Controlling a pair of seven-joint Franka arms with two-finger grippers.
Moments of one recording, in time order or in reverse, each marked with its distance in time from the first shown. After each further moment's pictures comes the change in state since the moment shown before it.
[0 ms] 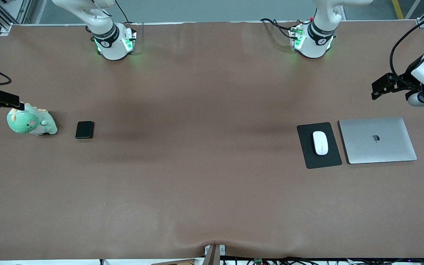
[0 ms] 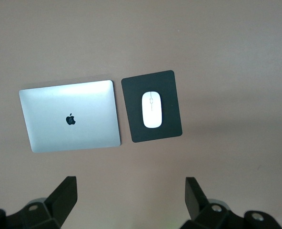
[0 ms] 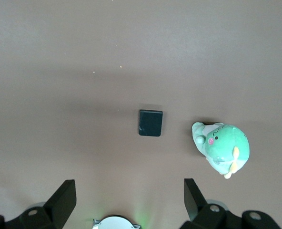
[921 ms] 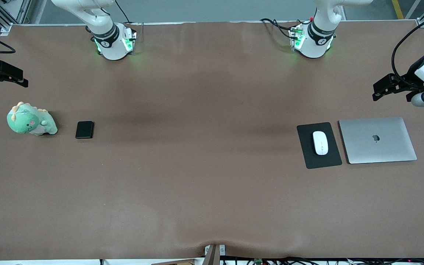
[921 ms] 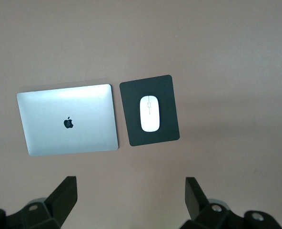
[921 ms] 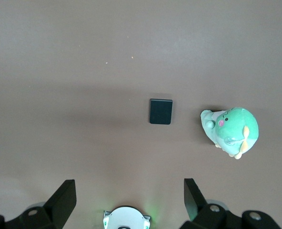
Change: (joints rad) left arm 0.002 0.000 0.005 0.002 -0.015 0.013 0.000; right arm 0.046 -0.171 0.000 -0.146 -0.001 0.012 0.053
